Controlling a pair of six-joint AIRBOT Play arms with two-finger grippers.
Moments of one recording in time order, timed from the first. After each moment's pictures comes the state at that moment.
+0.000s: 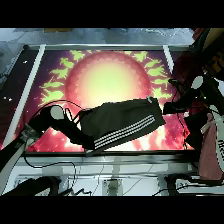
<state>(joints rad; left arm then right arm) -0.38 -1.18 0.87 1.02 -1.42 -1.30 -0.12 -1.45 1.32 -1.40 1.46 1.25</state>
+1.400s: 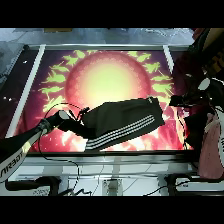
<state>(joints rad) -0.24 -1.48 0.80 0.87 -1.04 -1.08 -0.25 -1.47 1.30 -1.39 1.19 1.36</state>
